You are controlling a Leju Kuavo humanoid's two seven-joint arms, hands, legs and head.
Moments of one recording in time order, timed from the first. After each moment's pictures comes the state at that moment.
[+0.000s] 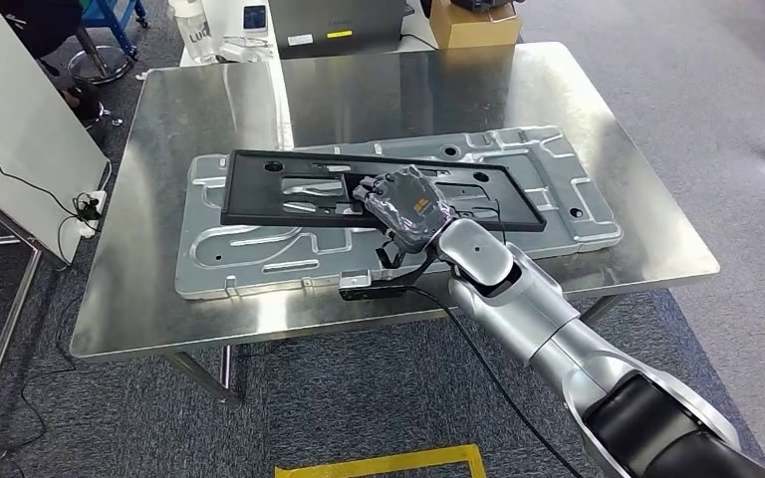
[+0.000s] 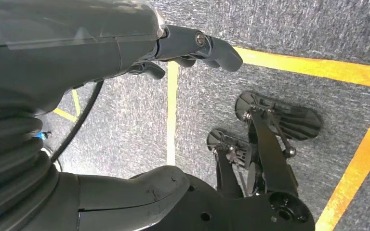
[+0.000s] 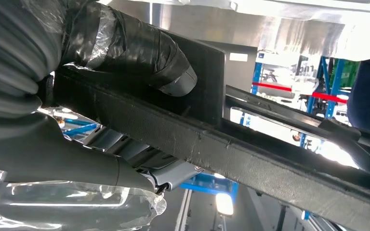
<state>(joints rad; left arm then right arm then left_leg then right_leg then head) 0.00 -0.13 1.17 -0.26 -0.80 -0.21 -0.11 -0.81 -0.11 0.70 -1.07 1.14 -0.34 -0.17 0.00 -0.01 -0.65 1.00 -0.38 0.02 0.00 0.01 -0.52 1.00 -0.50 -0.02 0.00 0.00</state>
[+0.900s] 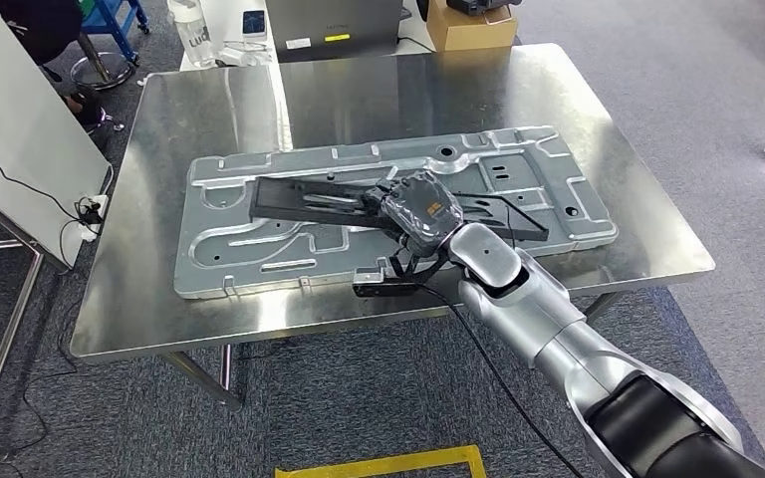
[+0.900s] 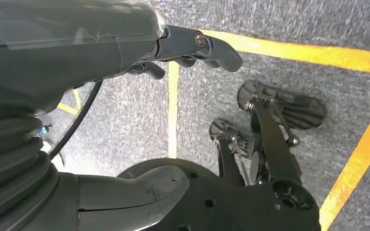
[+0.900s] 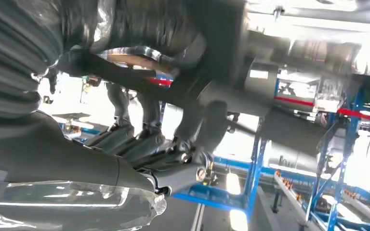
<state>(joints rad) 0.00 -0.13 1.20 -0.26 -0.80 -0.23 -0.10 -0.81 -0.12 0.67 -0.98 1.13 -0.36 -0.17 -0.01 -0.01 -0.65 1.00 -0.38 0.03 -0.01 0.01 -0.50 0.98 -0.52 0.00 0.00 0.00</state>
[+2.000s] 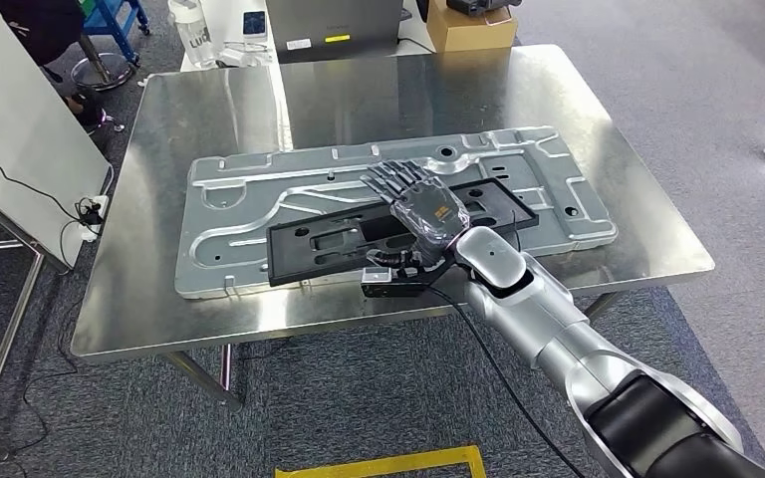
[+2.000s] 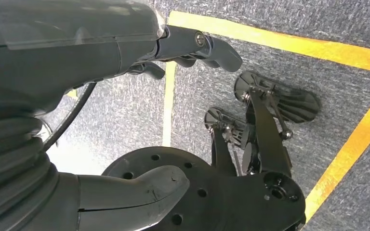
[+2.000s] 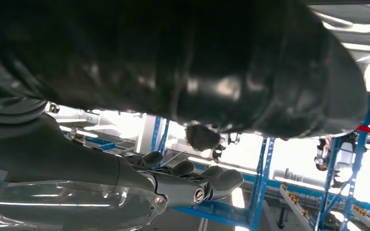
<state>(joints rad) -0.01 -0.15 1.27 -0.28 -0.78 -0.25 -0.08 -0.81 -0.12 0.66 -0.92 1.12 -0.36 -0.19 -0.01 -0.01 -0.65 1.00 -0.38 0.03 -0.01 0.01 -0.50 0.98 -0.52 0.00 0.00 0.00</state>
